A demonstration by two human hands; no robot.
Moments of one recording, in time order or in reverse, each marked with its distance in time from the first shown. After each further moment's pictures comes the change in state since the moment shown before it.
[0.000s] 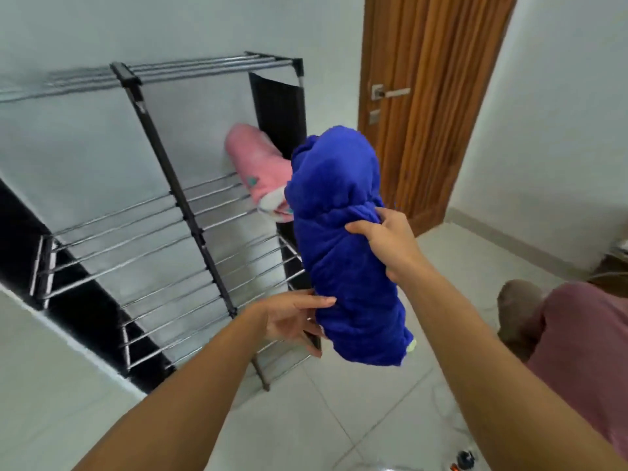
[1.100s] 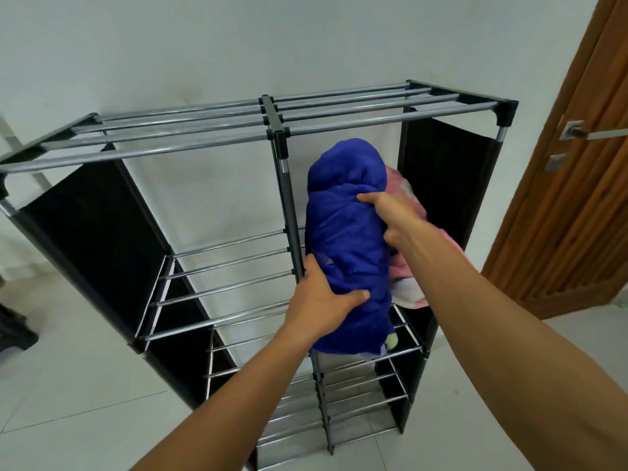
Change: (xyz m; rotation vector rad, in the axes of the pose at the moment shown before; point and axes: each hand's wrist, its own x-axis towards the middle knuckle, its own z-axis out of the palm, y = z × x) left_hand -0.035 0.106 -0.160 0.368 1.161 0.315; right_hand 0.237 -0.069 0.254 0.134 -0.329 0.294
